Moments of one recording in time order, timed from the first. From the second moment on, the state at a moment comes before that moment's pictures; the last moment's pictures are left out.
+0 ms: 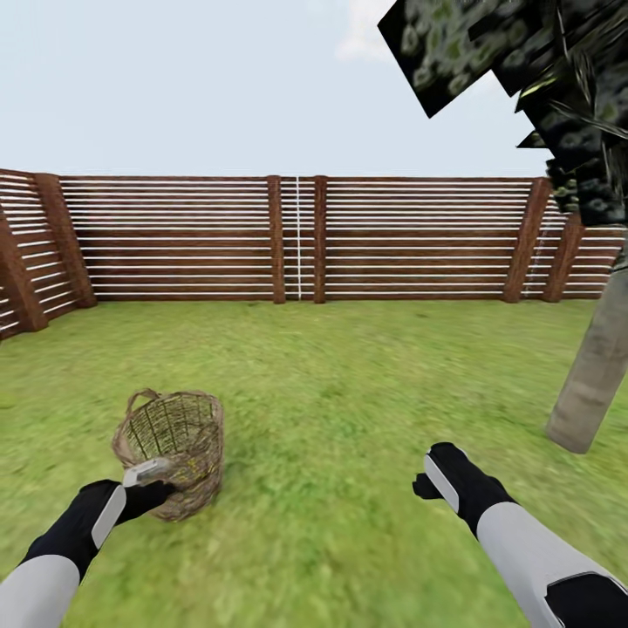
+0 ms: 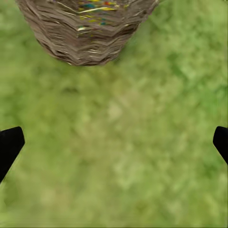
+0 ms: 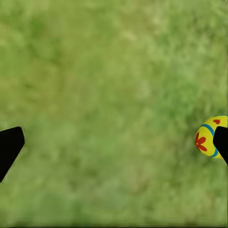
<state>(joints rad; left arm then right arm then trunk) -0.62 0.22 0.21 -0.60 0.24 0.62 -0.03 -0.79 -0.08 0.26 -0.50 -0.30 0.83 -0.31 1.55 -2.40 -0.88</state>
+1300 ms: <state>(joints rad) -0.62 0.16 0.20 -0.59 0.24 0.61 -0.03 -0.79 -0.09 0.25 -0.50 -0.30 0.83 -0.31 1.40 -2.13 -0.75</state>
